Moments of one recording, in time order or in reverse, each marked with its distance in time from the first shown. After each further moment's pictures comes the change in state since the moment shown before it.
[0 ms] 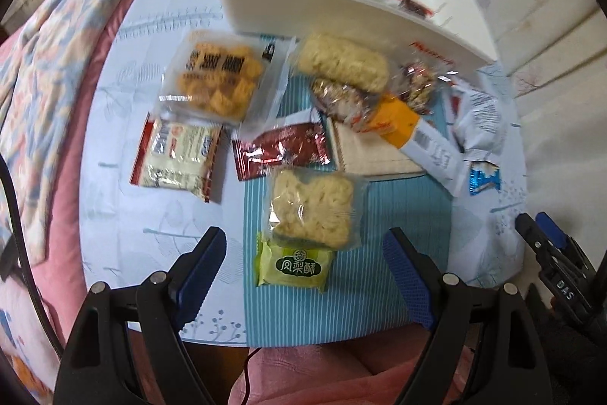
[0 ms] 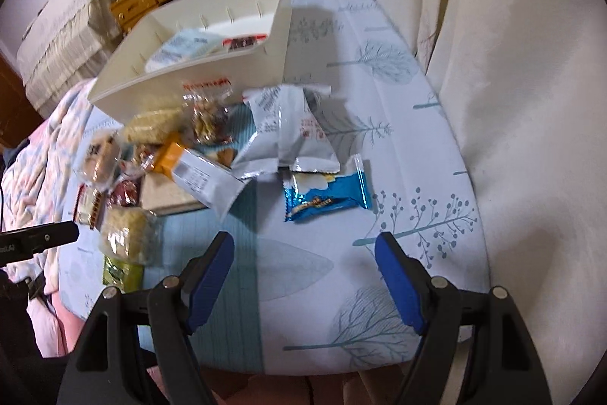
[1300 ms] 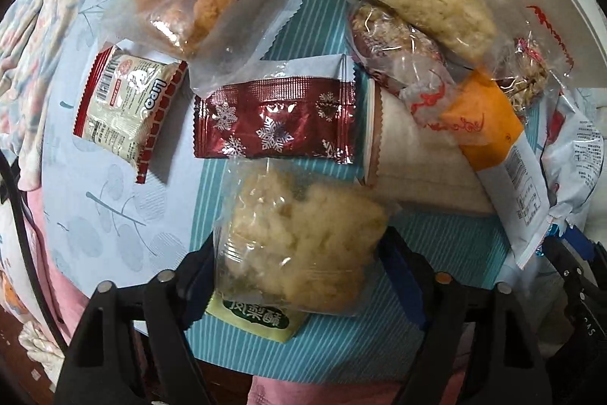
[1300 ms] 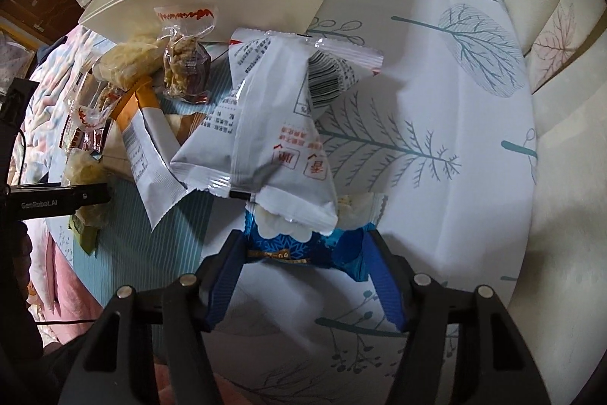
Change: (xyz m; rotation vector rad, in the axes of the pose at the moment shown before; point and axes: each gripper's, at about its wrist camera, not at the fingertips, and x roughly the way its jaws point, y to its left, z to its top) left arm 0.116 -0.009 0.026 -0.234 0.181 0.142; right arm 0.099 -0.011 0.064 -0.310 0.278 0.148
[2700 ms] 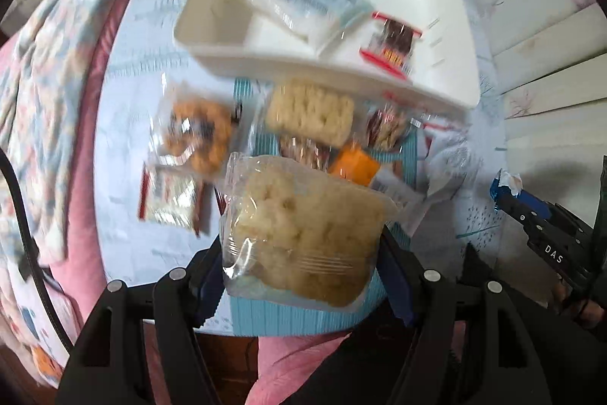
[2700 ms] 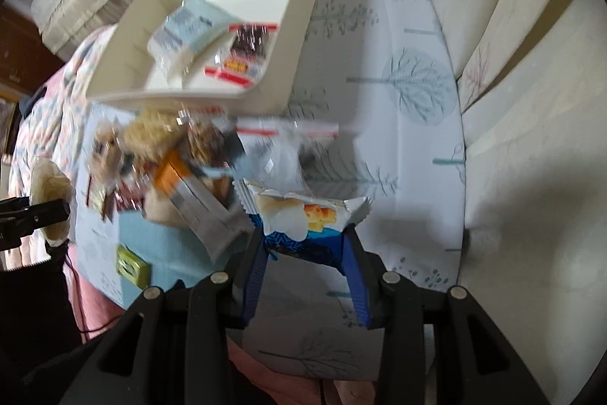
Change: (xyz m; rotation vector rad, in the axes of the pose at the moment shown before) left arm -0.168 -0.018 0.027 0.262 -0.078 -0.099; right arm -0.096 0.003 0.022 0.194 -0.031 -0.049
